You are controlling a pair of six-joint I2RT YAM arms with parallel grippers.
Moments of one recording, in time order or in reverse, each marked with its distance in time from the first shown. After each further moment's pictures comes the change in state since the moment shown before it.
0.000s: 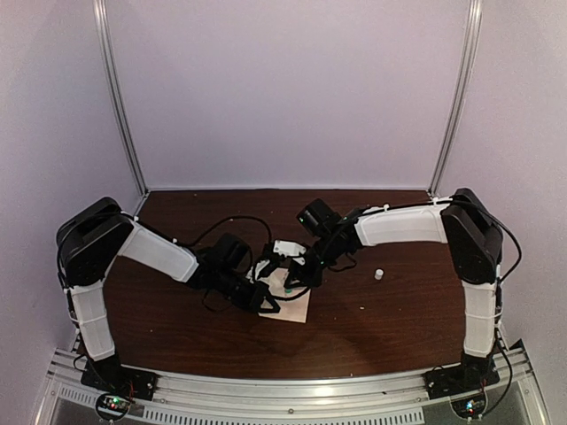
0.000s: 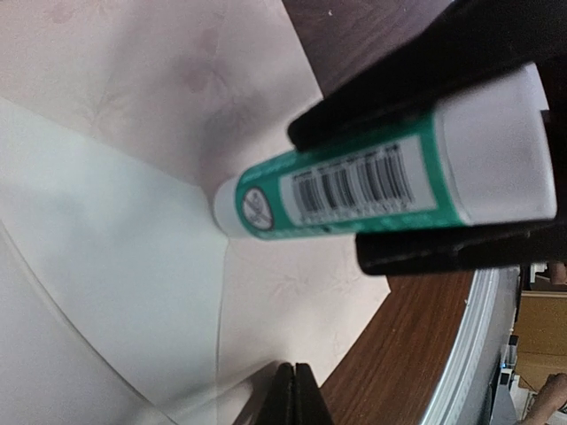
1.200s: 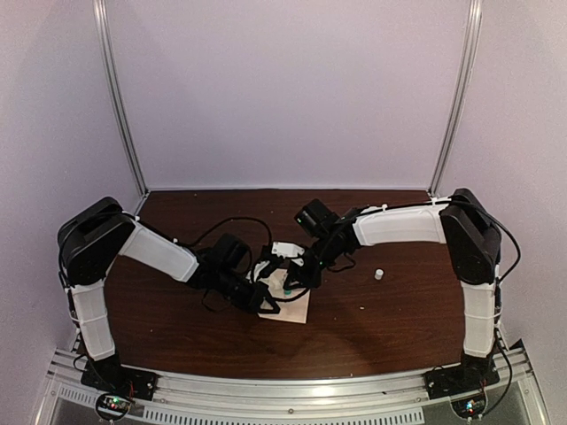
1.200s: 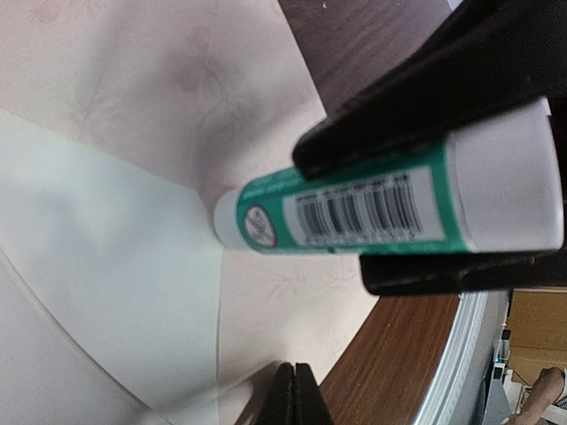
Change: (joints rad) left arm 0.012 0.010 0.000 0.003 0.025 0.002; right arm 0.005 0.009 0.020 -0.035 0.000 -0.017
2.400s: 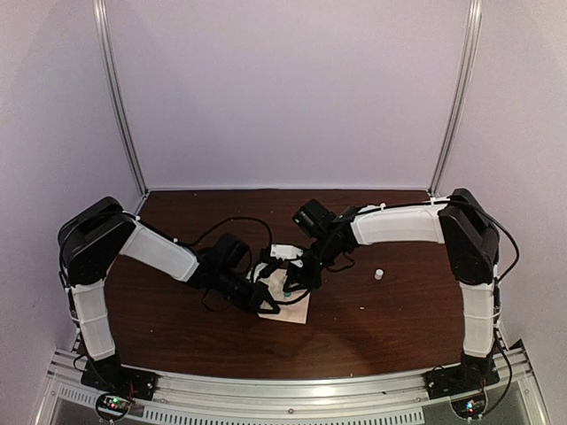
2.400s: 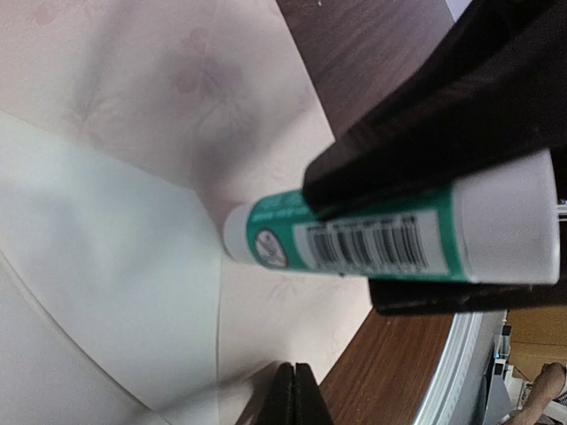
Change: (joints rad) left arm 0.003 0.004 0.003 -0.003 0.011 0.017; right arm 0.015 0.011 0.029 -0.048 -0.016 -0.039
